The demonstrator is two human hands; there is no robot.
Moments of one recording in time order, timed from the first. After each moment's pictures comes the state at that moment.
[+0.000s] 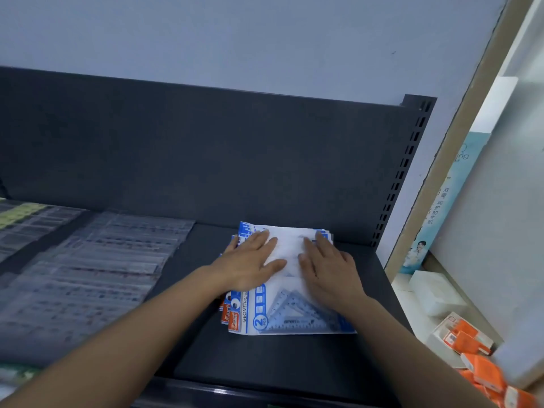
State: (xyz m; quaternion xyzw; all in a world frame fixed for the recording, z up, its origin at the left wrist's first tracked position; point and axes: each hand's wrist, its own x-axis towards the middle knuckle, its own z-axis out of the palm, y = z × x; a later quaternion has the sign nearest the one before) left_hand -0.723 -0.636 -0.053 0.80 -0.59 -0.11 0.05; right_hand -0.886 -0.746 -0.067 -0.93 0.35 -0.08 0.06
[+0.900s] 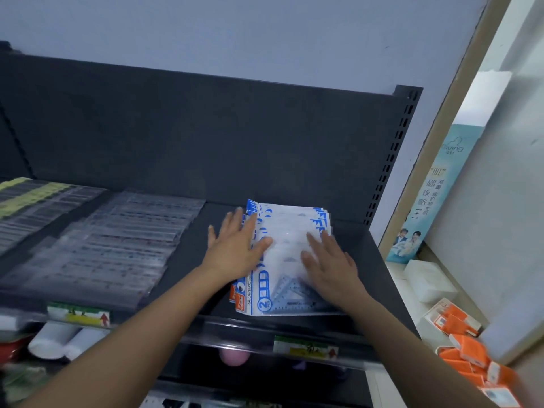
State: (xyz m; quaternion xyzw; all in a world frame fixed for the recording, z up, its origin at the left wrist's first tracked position) left_hand -0.752 -0.577 -0.060 0.85 -0.47 -0.05 0.21; right_hand -0.929 -0.685 -0.065 -0.91 0.36 -0.10 0.18
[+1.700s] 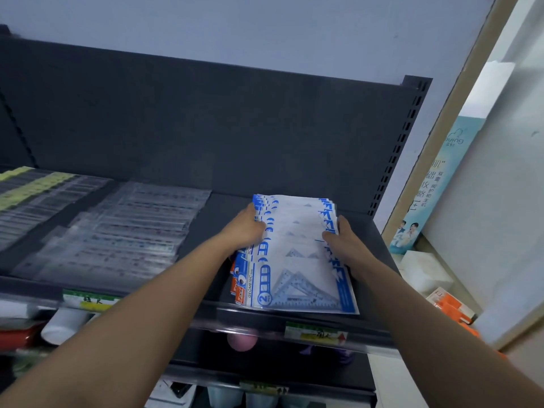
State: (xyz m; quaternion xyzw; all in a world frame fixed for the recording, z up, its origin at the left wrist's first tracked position) left_hand -0.737 -0.588 -0.041 0.79 -0.41 -0.25 0.38; right_hand -0.914 -0.702 -0.045 -0.74 0.44 -0.20 0.47
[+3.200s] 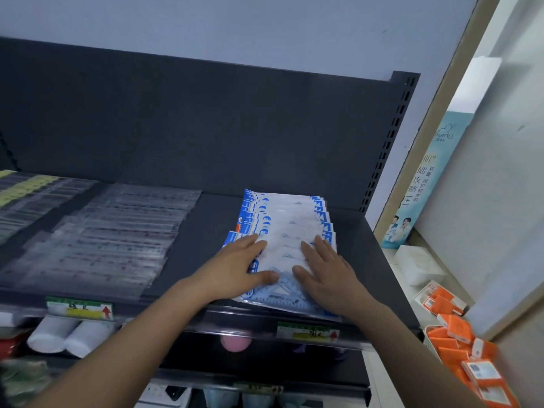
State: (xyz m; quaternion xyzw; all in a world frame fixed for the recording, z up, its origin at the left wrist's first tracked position) left_hand -0.766 -0.539 -0.070 0.78 -0.58 -0.15 0.17; right_hand -0.948 -0.659 -0.072 -0.93 0.33 -0.01 0.14
